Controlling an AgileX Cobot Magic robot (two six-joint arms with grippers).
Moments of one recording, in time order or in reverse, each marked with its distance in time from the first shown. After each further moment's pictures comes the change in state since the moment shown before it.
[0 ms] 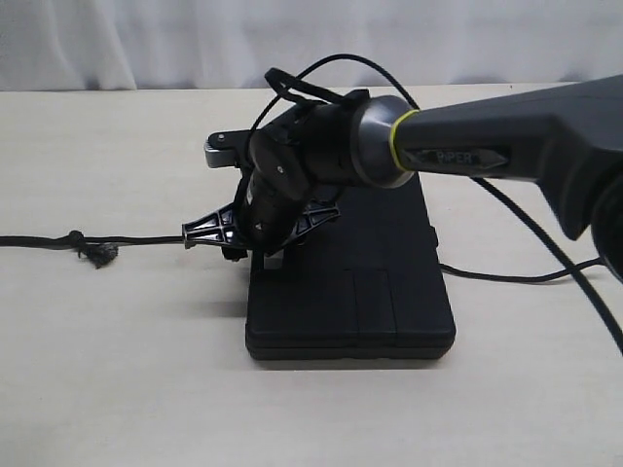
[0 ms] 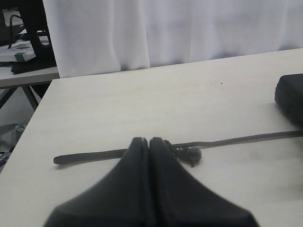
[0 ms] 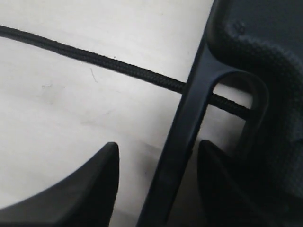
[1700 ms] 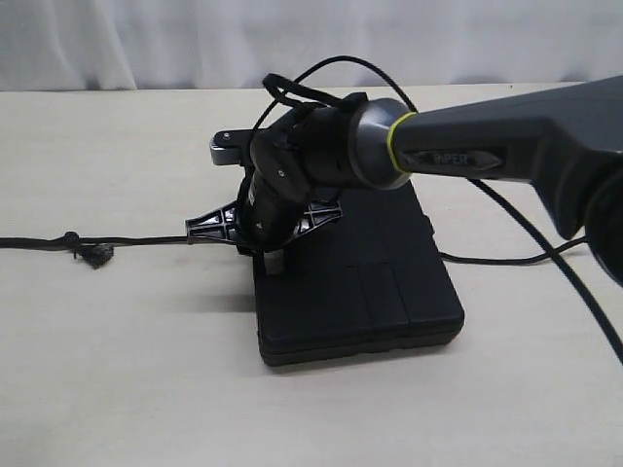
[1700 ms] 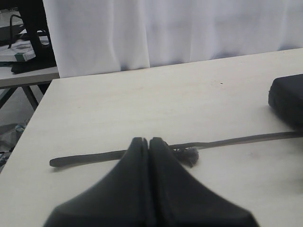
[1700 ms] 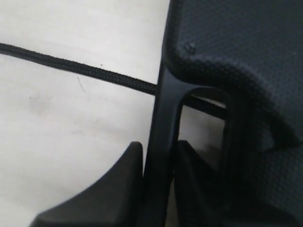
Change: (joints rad) left arm 0.000 0.000 0.000 0.000 0.000 0.000; right arm 0.000 0.006 -0.002 -0.045 -0.002 0.079
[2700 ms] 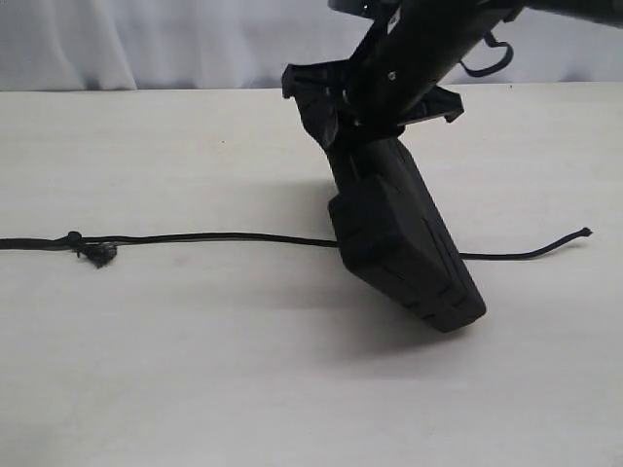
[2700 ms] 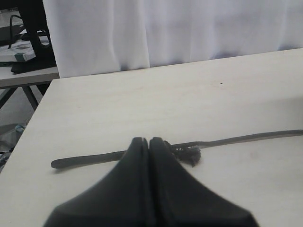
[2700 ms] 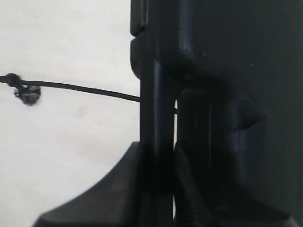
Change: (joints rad) left arm 0.000 0.000 0.000 0.000 0.000 0.000; right arm -0.283 -0.369 0.006 0.356 0.284 -0.351
